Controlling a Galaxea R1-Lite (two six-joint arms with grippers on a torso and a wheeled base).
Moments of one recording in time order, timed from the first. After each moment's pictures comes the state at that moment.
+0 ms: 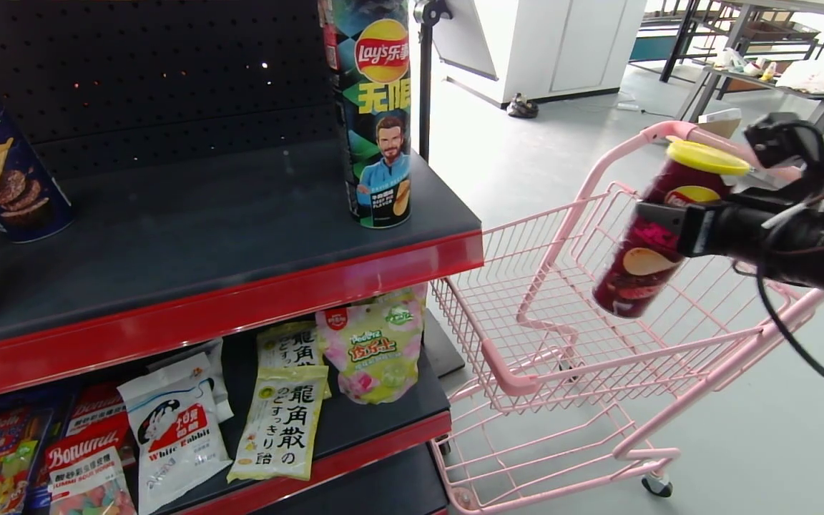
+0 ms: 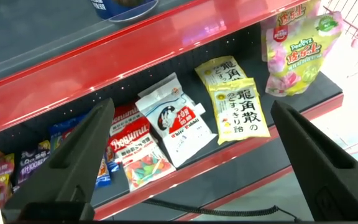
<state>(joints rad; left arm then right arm) -0.23 0.34 -0.54 0.40 0.24 0.13 0.12 1.51 -0.84 -0.52 0.14 -0.04</state>
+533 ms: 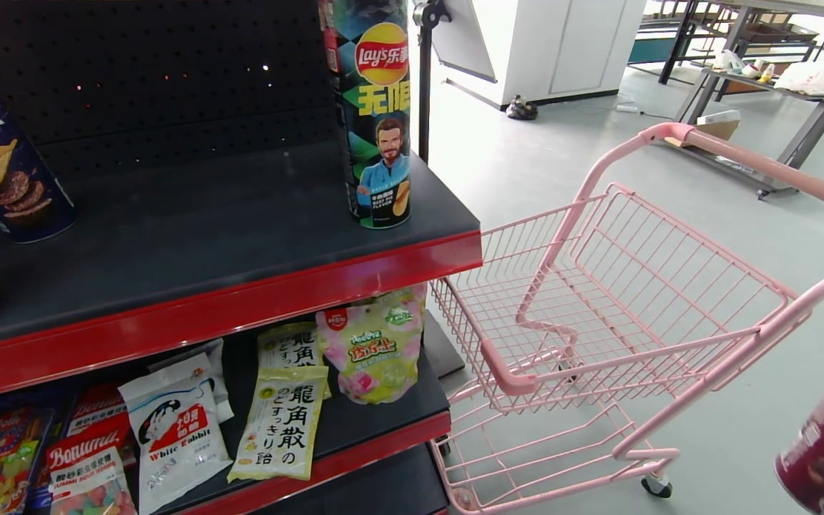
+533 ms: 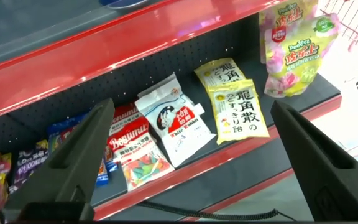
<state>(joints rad) -0.23 0.26 -0.50 0.41 0.24 0.13 0.02 0.76 -0.57 0.13 0.02 -0.11</state>
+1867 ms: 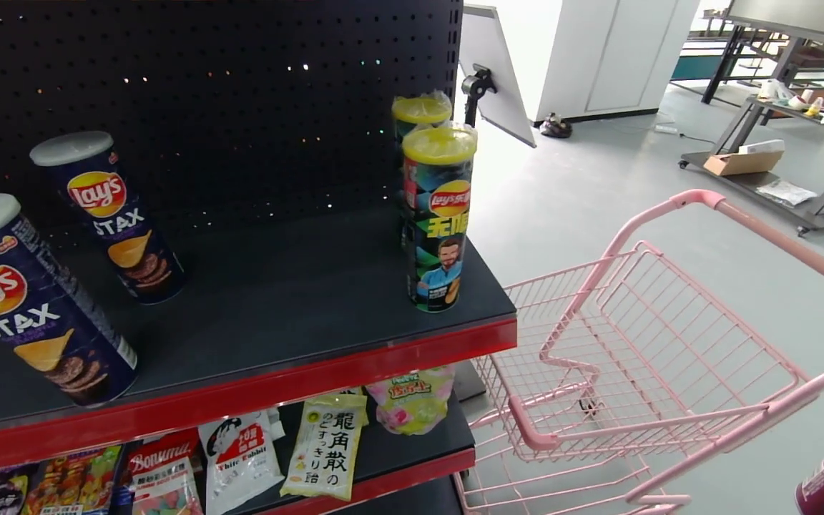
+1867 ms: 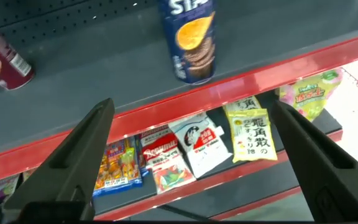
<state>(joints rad) -0.23 0.25 -0.54 0.41 0.24 0.13 -0.01 0.63 -0.48 0.10 -0.02 -0.13</state>
